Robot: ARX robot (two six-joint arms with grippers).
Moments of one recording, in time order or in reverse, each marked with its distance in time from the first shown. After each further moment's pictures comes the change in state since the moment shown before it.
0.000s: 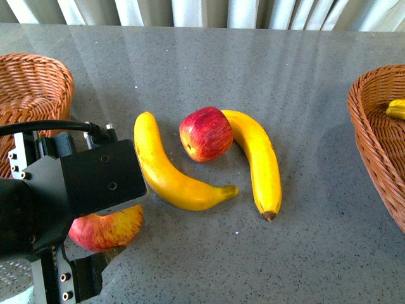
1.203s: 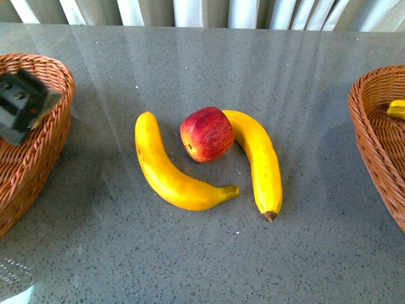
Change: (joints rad) left arm 0.225 -0.010 0.237 0.039 -0.113 -0.274; right arm 0.000 0.000 0.000 0.000 0.000 0.000
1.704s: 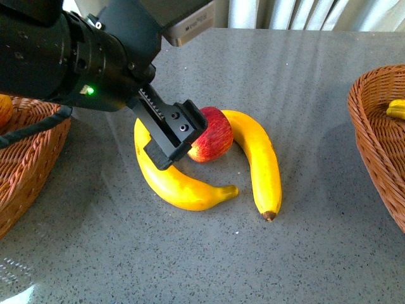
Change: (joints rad) left arm -0.286 0.232 0.189 -0.055 0.056 -0.027; right arm 0.000 0.000 0.000 0.000 0.000 0.000
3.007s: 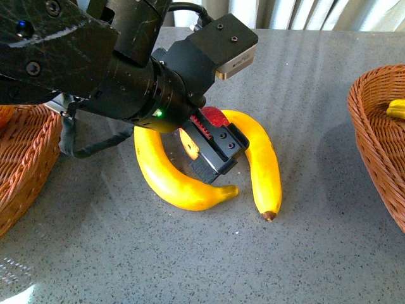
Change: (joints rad) left arm -0.062 0.235 0.183 -0.045 0.018 -0.078; right arm 0.000 0.000 0.000 0.000 0.000 0.000
